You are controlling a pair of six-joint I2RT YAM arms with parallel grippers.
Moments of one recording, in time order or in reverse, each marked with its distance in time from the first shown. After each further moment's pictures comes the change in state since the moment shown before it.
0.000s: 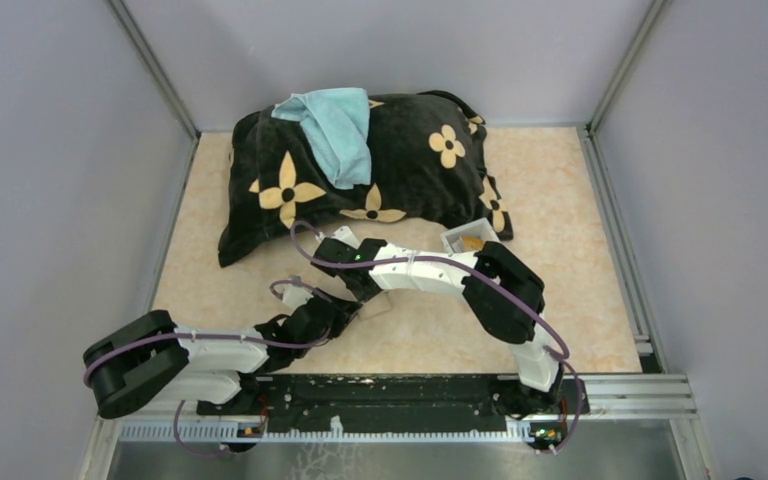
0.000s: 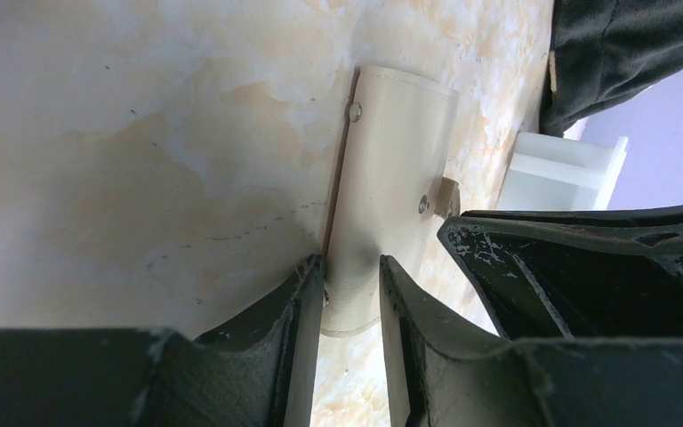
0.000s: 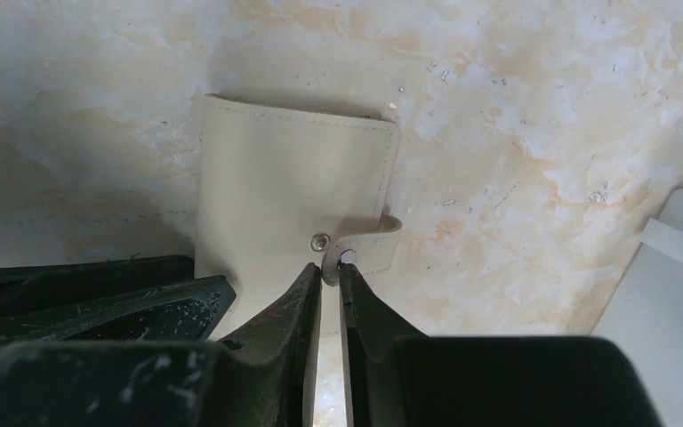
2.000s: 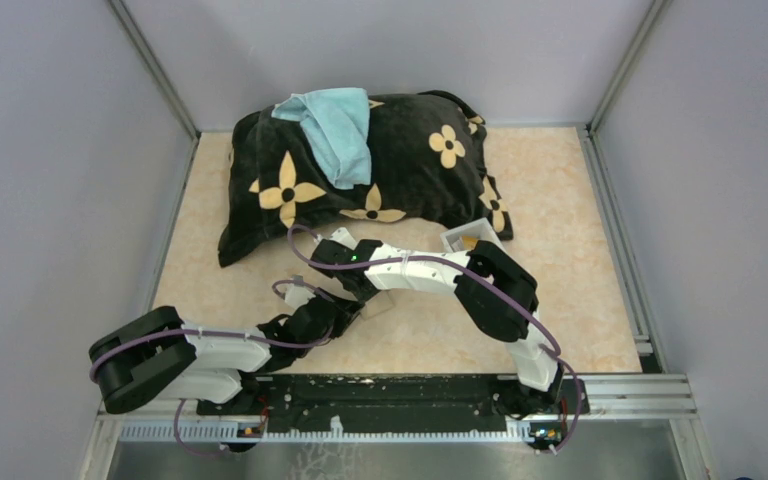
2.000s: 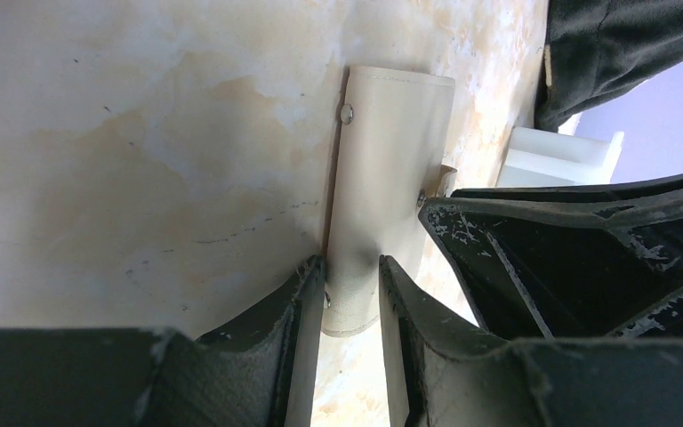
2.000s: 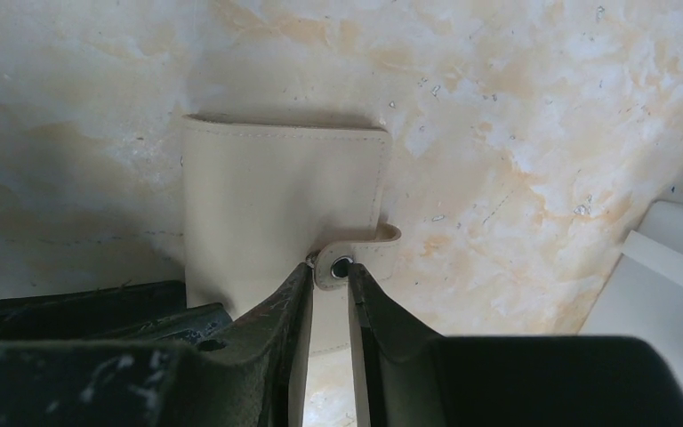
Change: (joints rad) left arm 0.000 0.040 0.000 0.055 0.011 0.000; right arm -0.002 0.039 0.021 -0.004 0.032 -0.032
